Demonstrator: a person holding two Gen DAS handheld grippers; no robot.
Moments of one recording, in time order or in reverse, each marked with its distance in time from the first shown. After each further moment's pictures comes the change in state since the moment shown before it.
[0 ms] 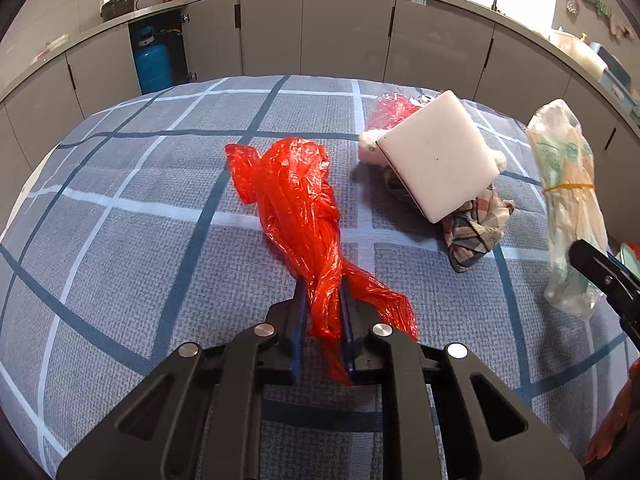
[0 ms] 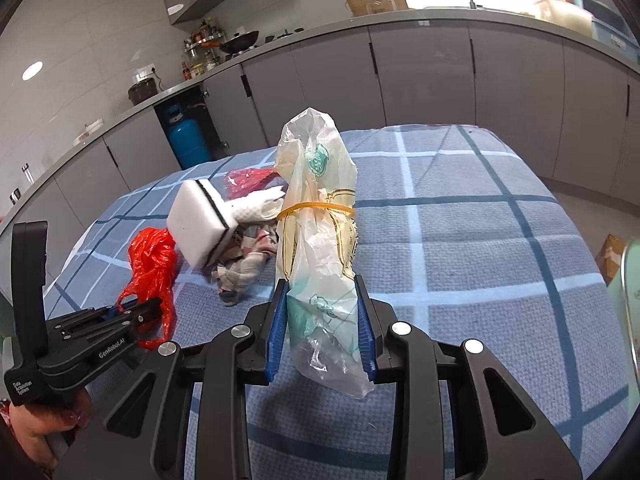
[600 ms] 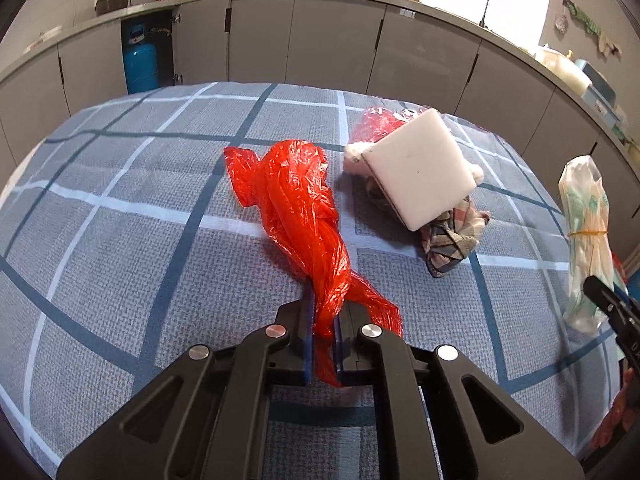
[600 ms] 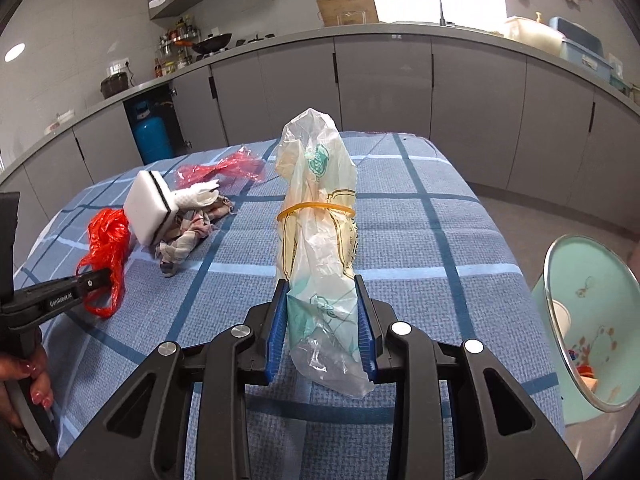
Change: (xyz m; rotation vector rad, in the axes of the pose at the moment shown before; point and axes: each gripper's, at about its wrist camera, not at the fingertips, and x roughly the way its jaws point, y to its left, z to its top) left arm -0.010 0.003 -0.003 -0.014 -0.044 -0.083; right arm -0.039 -0.036 -0.018 -0.032 -0.029 -0.156
